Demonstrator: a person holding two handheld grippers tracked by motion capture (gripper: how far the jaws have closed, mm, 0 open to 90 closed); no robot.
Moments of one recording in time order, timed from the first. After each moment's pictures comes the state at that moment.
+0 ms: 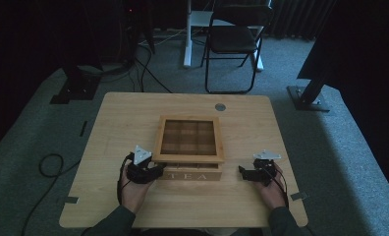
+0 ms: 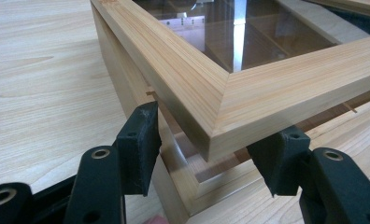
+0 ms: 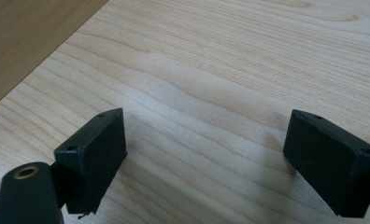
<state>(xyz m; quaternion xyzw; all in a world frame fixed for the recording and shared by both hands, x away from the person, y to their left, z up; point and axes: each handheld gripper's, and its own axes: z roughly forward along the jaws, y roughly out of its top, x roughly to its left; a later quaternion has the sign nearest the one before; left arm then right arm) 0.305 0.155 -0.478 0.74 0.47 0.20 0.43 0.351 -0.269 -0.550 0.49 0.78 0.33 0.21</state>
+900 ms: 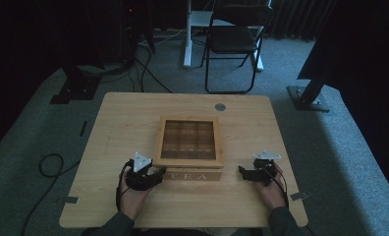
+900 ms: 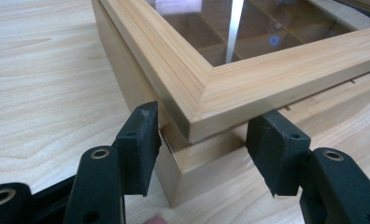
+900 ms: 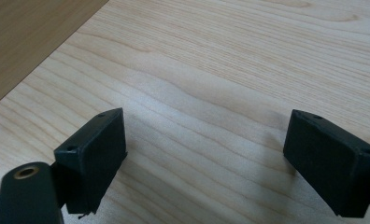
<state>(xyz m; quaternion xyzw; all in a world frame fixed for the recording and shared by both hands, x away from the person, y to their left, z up) 0.288 0.155 -0.488 0.75 0.47 0.20 0.41 0.351 -0.269 -0.550 0.49 0.78 0.33 0.21</state>
